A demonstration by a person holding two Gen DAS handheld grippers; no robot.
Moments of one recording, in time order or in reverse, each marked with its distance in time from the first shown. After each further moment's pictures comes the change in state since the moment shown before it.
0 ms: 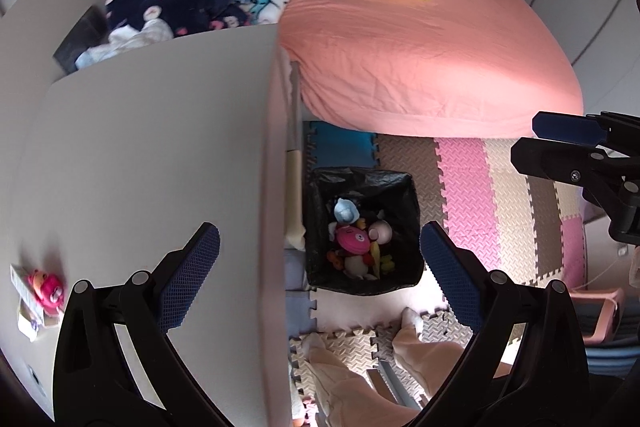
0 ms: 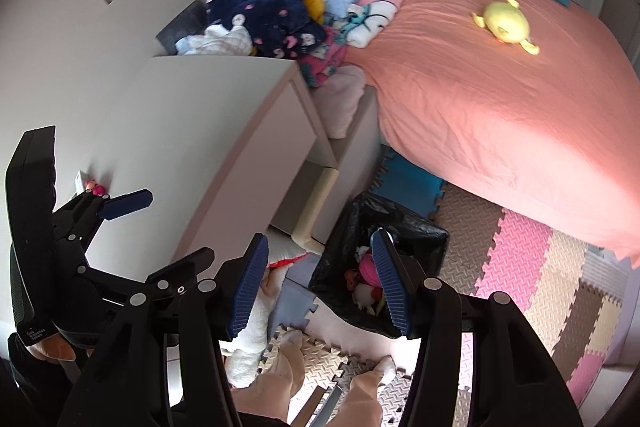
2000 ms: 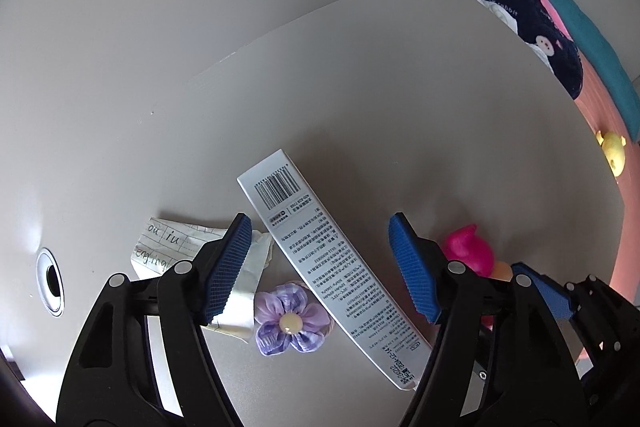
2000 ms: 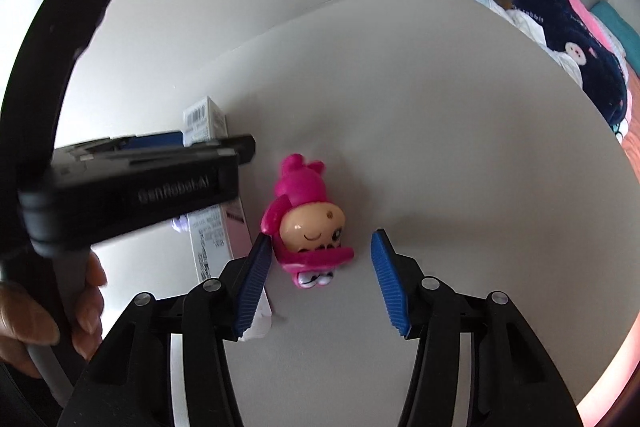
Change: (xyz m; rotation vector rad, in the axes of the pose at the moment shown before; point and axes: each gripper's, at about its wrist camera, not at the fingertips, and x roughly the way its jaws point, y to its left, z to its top) left arm -0.026 0.377 -0.117 -0.785 0.031 0.276; right arm 0.191 0.380 0.039 -0.551 0.135 0.216
